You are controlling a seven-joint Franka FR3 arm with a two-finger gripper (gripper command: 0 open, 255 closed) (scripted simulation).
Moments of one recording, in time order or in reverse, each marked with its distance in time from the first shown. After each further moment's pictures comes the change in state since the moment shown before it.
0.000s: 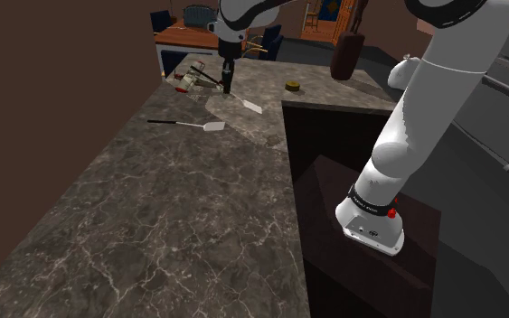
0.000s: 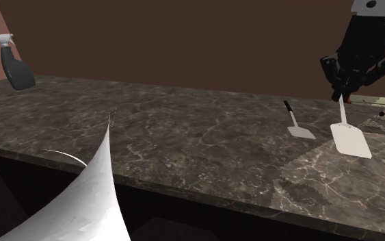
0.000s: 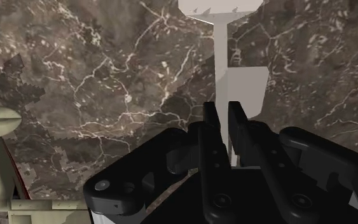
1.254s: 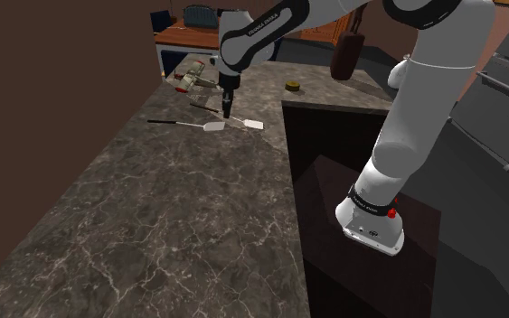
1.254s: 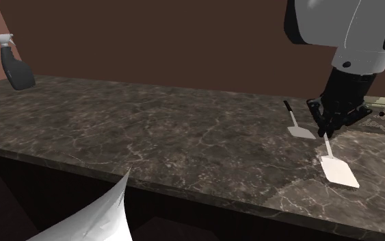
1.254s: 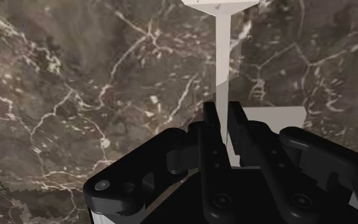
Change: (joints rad) arm 0.004 0.105 0.000 -0.140 -0.014 0.244 0.004
